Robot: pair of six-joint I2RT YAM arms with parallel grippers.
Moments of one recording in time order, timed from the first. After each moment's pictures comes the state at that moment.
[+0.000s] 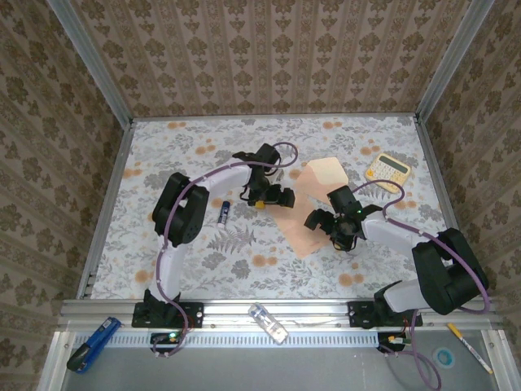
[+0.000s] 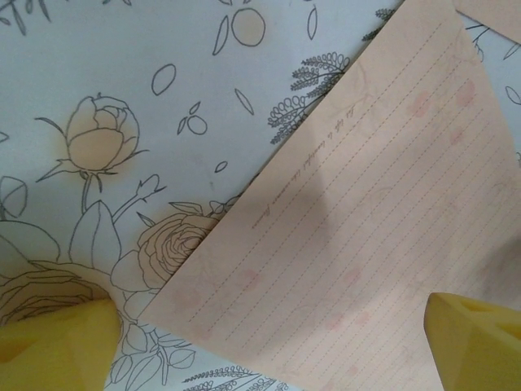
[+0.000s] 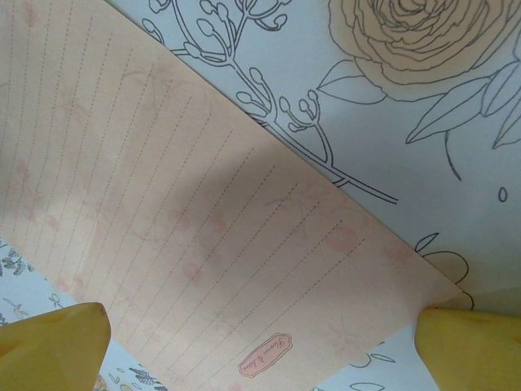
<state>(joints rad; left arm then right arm) -0.70 2.13 1.62 -0.80 0.35 -0.40 0.40 1.40 0.64 -0.41 -0.18 0.95</state>
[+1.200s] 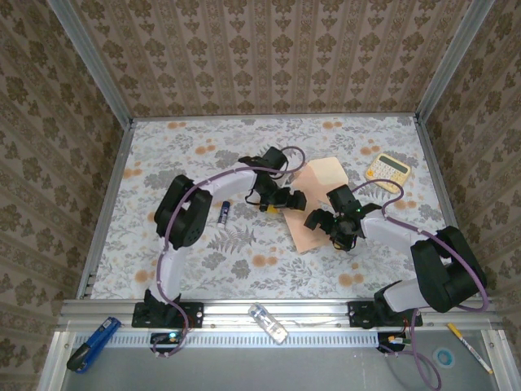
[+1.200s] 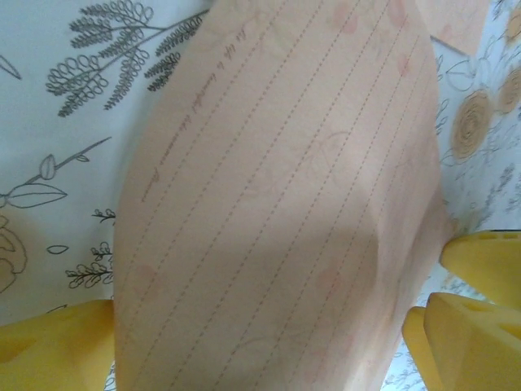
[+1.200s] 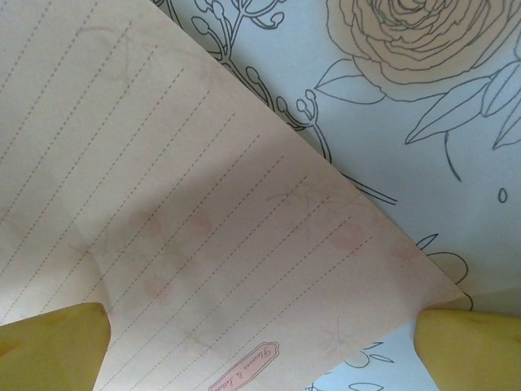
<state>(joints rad) -0.74 2.12 1.58 -0.70 0.51 -0.48 0.40 1.42 0.66 -0.43 -0.18 0.95</state>
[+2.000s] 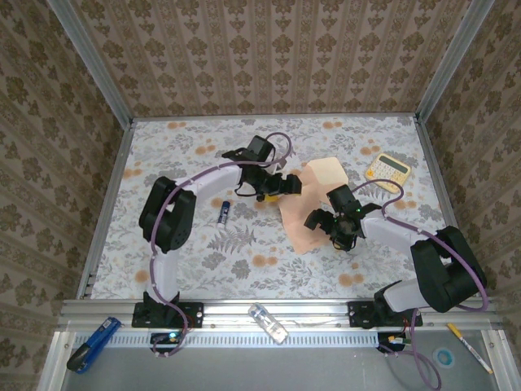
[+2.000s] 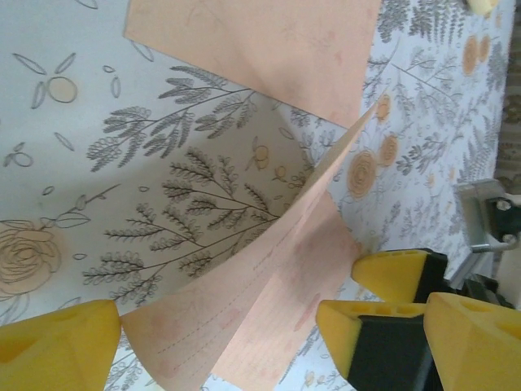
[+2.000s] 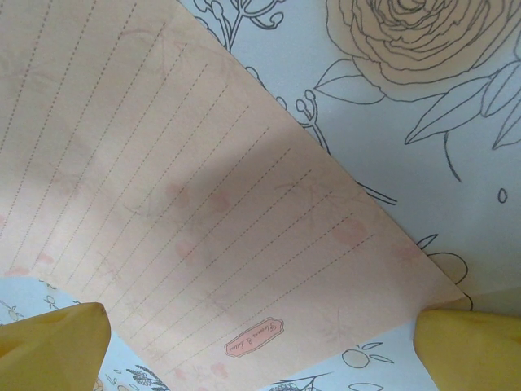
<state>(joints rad) -0.67 2.01 1.52 -0.57 0.61 -0.56 0.40 1.42 0.66 -0.43 -0.18 0.95</state>
